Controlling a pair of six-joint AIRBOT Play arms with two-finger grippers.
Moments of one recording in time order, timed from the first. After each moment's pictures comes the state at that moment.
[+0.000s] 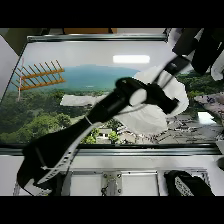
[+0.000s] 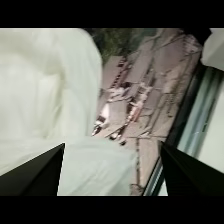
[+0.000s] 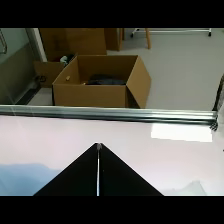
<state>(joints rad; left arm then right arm) -0.90 -1.72 1.96 1.31 -0.96 -1.55 -0.09 -0.94 1.51 -1.02 0.71 1.27</state>
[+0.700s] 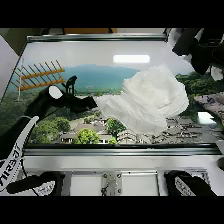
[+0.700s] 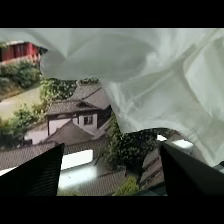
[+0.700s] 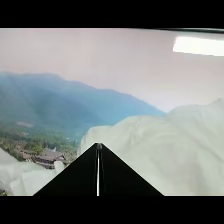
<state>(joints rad) -0.19 -1.38 1.01 0.91 -0.96 -1.55 -0.09 -1.01 1.51 -1.04 1.02 1.27</state>
